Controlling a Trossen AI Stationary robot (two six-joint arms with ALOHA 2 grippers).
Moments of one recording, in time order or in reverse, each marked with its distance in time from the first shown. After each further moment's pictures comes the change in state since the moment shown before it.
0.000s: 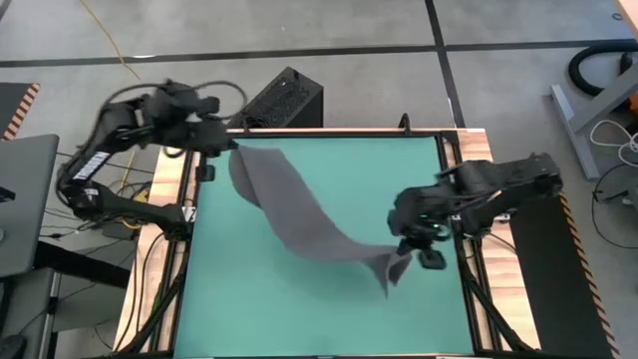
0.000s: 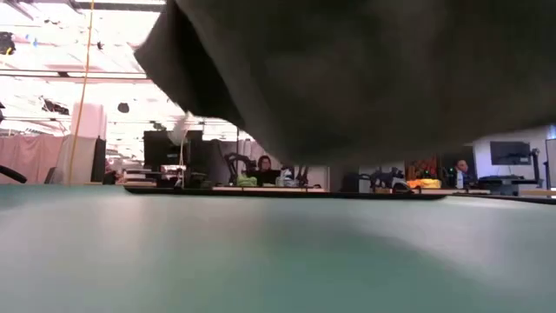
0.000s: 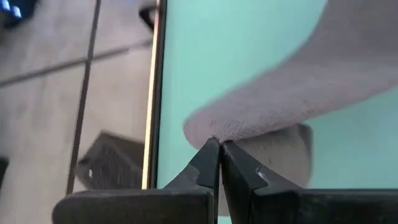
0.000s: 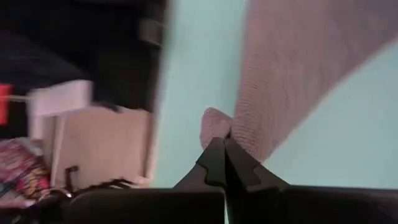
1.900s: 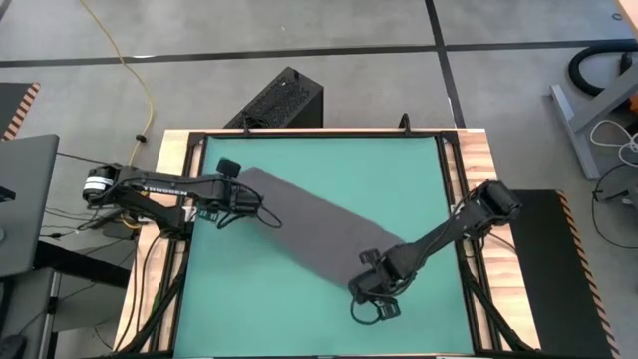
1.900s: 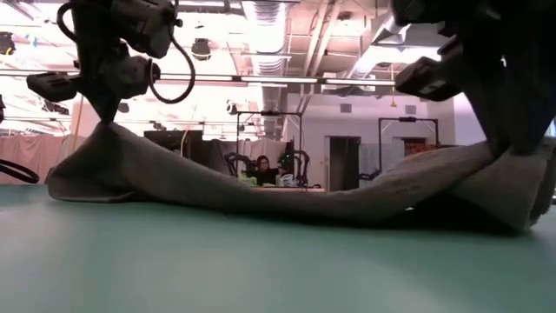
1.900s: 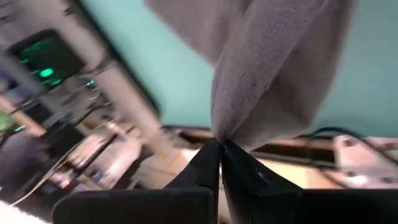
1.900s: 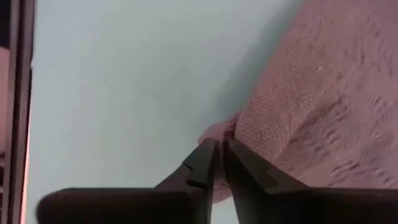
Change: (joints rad) left arm -0.397 0.142 -0.863 -0.153 -0.744 -0.253; right arm 0.205 0.463 -0.324 0.420 0.232 0.030
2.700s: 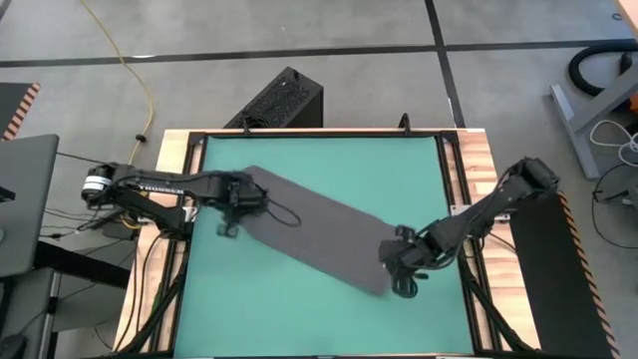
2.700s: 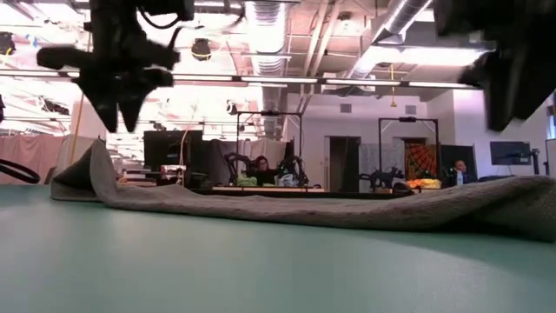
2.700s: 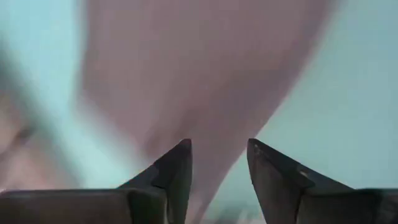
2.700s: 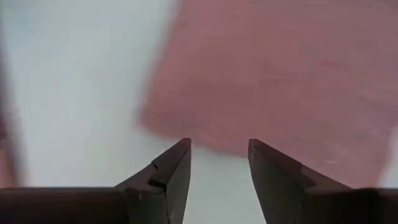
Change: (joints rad) left arm -0.037 -0.009 0.060 0.356 0.511 -0.032; right arm -0.005 -0.429 -0.370 0.052 0.226 0.404
